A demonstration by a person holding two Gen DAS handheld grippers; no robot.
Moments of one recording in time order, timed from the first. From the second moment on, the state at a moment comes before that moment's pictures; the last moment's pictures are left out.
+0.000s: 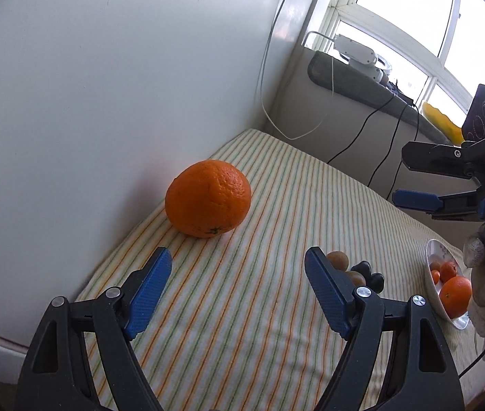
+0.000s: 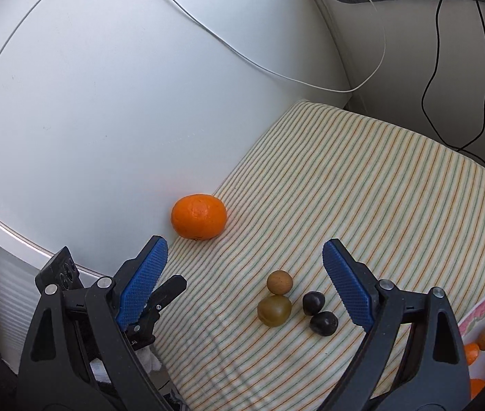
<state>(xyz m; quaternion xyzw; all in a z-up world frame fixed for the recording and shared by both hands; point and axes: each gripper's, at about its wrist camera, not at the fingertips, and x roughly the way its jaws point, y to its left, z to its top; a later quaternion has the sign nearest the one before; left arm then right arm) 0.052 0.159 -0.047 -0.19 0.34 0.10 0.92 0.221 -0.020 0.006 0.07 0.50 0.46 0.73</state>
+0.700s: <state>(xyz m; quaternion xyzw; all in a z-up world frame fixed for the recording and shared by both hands) 0.072 0.170 -0.062 -0.20 0.34 0.11 0.91 0.243 0.112 -0.057 0.08 0.57 0.51 0.64</state>
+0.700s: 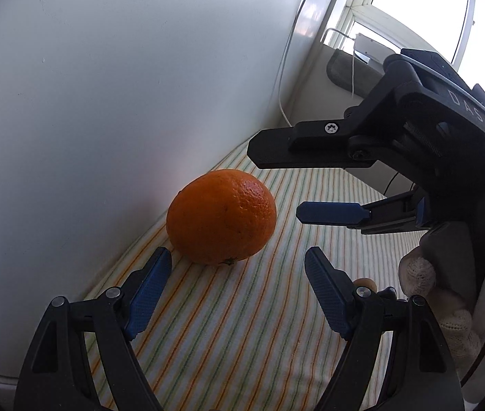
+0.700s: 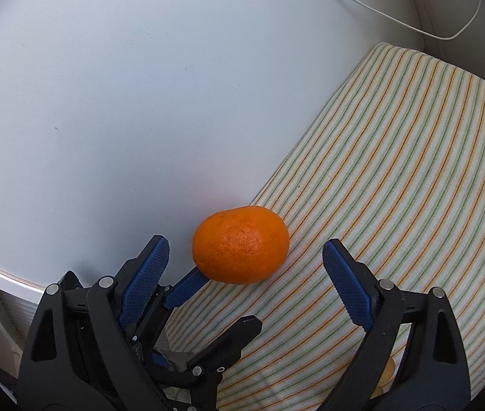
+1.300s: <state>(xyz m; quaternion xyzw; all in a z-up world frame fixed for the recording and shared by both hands) 0.089 0.175 -0.059 -0.20 0.34 0.11 0.91 0.241 0.140 -0.079 0.08 0.60 0.52 0.61</state>
